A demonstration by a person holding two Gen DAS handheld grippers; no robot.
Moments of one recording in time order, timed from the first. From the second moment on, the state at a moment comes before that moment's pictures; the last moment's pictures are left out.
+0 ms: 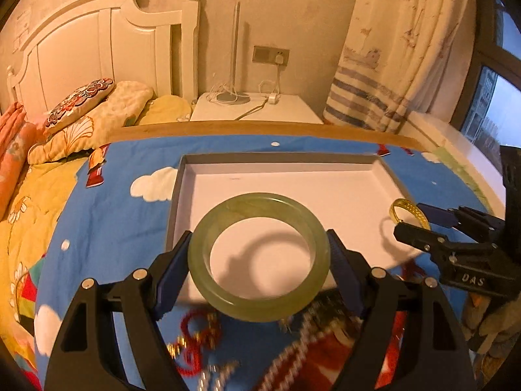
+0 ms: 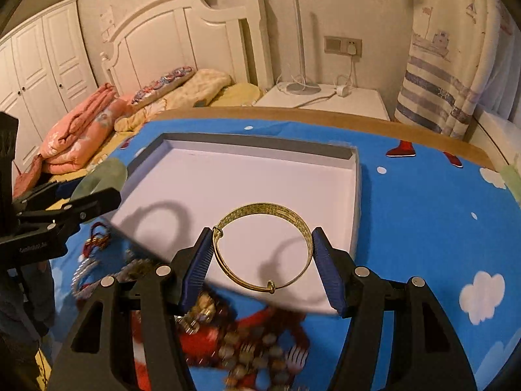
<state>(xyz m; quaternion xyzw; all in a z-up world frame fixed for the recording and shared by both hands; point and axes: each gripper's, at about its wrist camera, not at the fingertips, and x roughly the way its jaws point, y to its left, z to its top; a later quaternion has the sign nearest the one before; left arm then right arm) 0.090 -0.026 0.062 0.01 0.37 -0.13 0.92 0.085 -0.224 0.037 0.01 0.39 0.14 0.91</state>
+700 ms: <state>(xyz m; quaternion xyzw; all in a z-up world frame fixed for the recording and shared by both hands) 0.175 -0.029 0.019 0.01 0.45 -0.08 0.89 0.158 -0.222 0.023 0.01 0.45 0.13 0.88</state>
